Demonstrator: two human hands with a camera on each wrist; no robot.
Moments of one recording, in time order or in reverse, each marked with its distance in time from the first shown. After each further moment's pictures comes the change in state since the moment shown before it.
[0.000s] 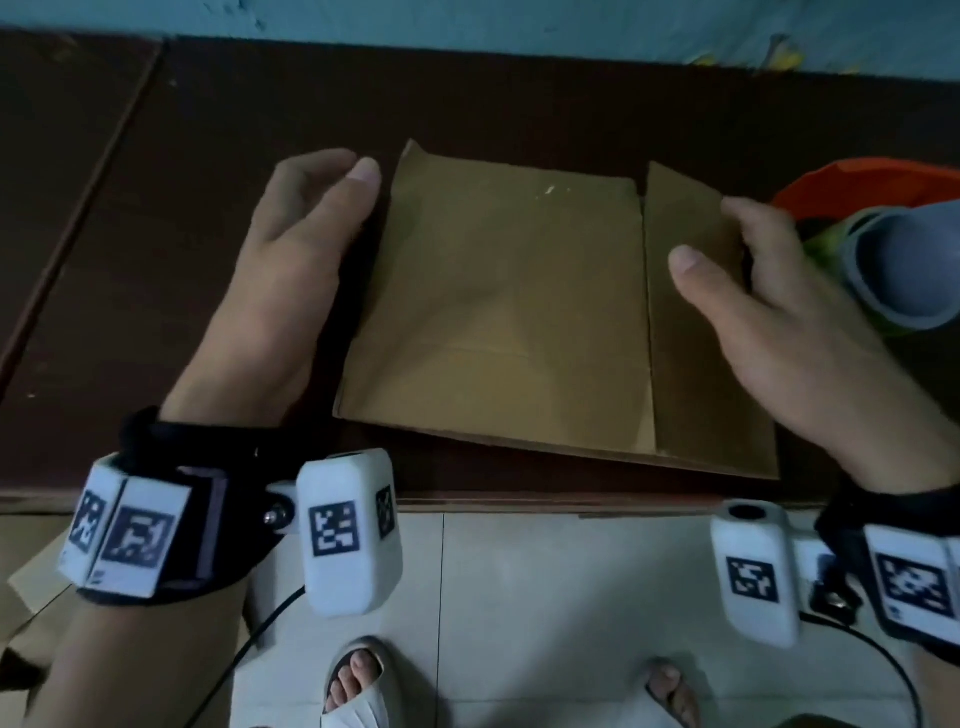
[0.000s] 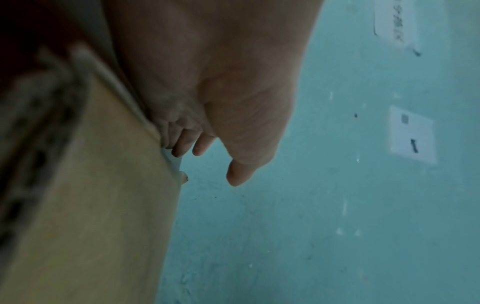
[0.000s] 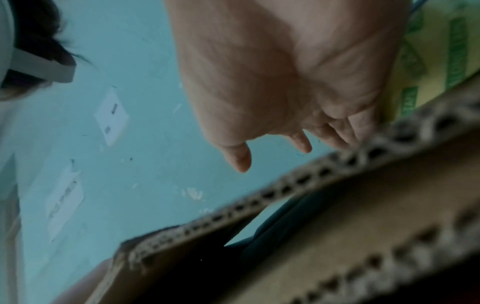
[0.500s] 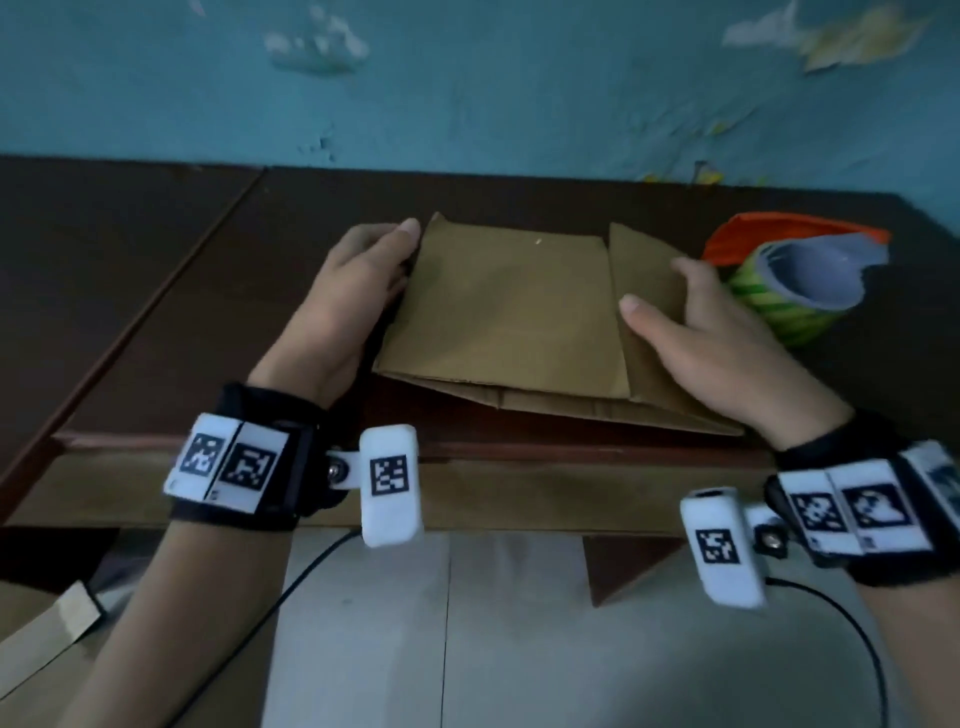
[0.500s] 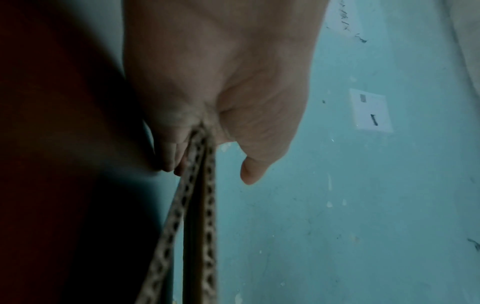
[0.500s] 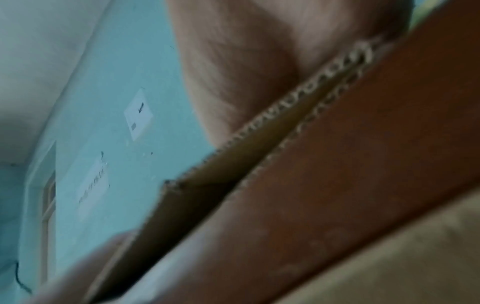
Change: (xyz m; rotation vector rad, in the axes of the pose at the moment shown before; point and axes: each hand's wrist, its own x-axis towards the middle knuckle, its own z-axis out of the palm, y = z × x) left_hand -0.026 -0.004 0.001 -0.057 -0.084 0.074; right_hand -0.022 0.015 0.016 -0.052 0.098 -0.121
